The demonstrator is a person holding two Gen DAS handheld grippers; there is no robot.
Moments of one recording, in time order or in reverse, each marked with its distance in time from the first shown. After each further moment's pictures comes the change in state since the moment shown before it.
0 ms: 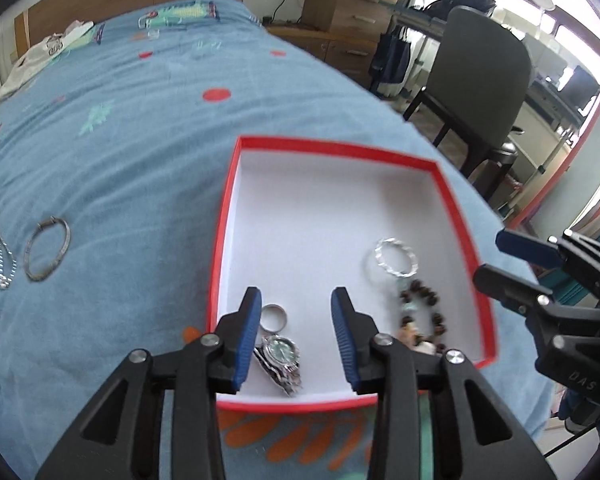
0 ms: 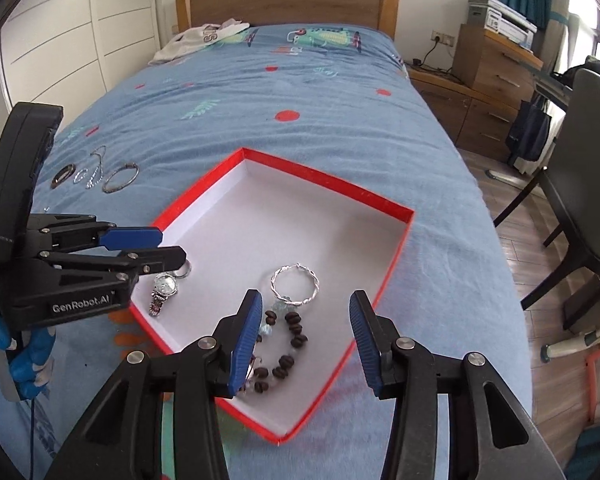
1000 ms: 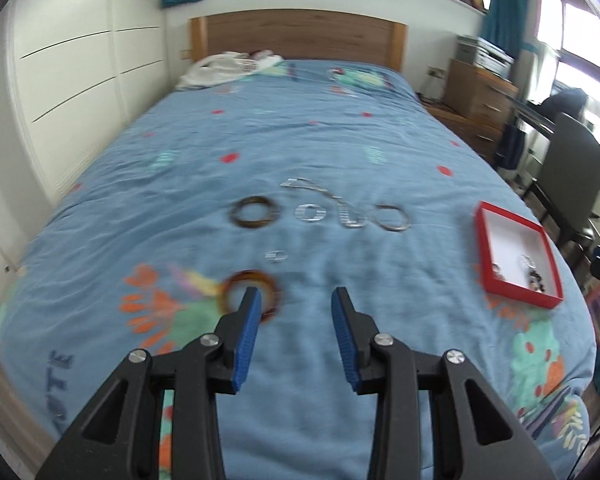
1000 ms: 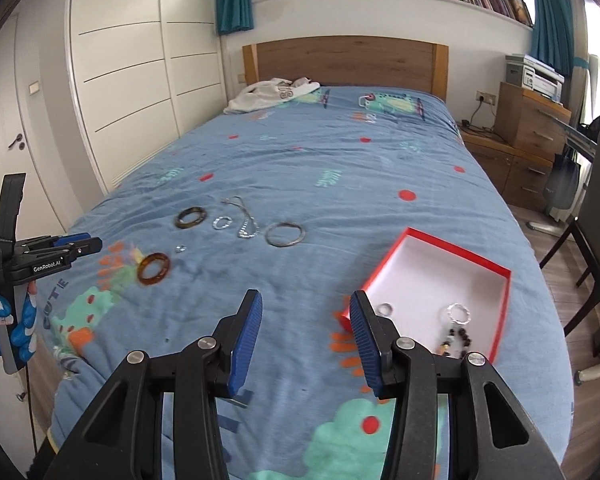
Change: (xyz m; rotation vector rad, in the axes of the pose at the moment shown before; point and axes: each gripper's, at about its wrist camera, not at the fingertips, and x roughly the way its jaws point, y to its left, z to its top) left arm -0.290 0.239 -0.160 -0.265 -0.217 0.397; right arm -0.134 0.186 0.000 -0.051 -0.198 0.159
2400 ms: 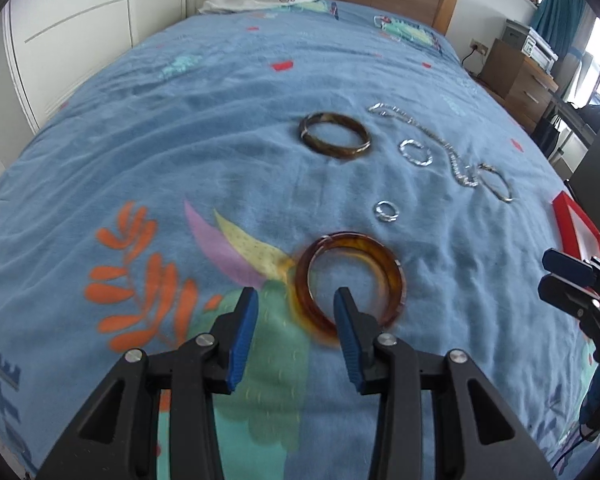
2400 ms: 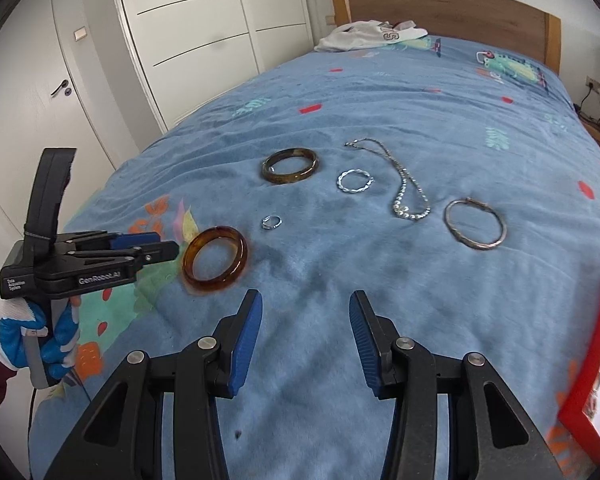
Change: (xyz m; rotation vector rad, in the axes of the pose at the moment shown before) left arm 0.171 0.094 -0.023 -0.112 0.208 -0.033; right arm 0.219 0.147 0.008 -0.118 0.187 0.277
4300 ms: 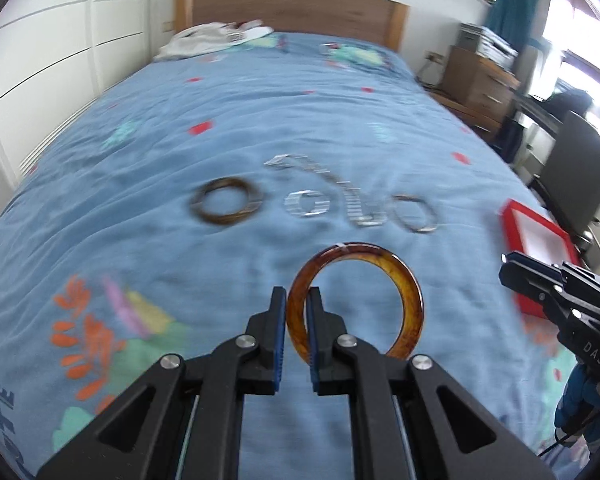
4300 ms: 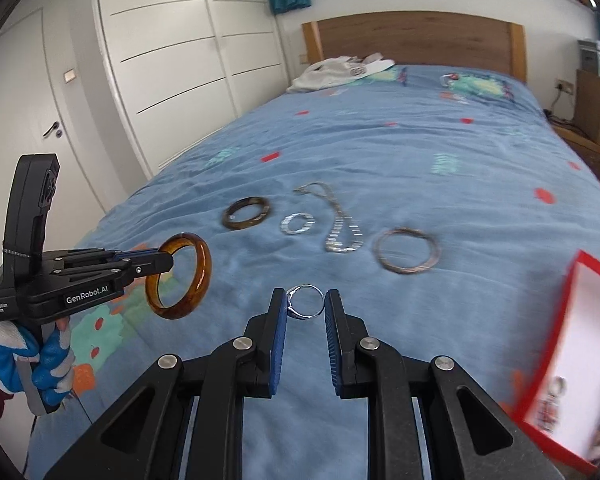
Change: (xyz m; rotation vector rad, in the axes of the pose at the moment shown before) left arm -0.043 -0.117 0.023 0.126 -0.128 -0.078; right arm -0.063 -0.061 -0.008 0.072 -0.160 -0.054
